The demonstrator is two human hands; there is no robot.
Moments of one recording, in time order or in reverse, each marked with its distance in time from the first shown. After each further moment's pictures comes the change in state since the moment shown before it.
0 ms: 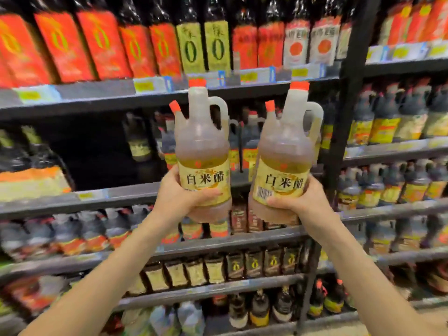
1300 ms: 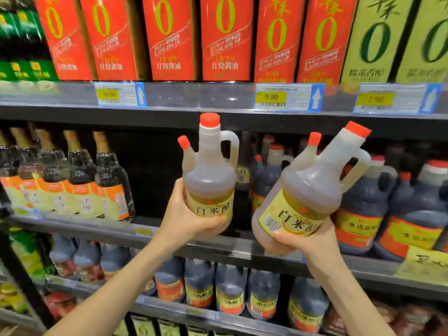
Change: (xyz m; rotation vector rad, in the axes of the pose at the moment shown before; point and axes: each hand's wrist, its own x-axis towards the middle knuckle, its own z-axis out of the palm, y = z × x) left_hand 0.174 -0.138 -0.190 0.178 0.238 0.132; right_hand 0.196 0.099 0.225 0.138 -0.192 -0.140
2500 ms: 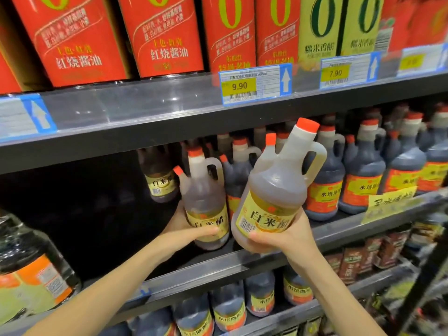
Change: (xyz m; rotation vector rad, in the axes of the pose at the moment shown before) left_hand 0.087 -0.089 0.036 -0.145 -0.671 -0.172; right_hand -0.004 0.014 0.043 -0.065 0.310 0.076
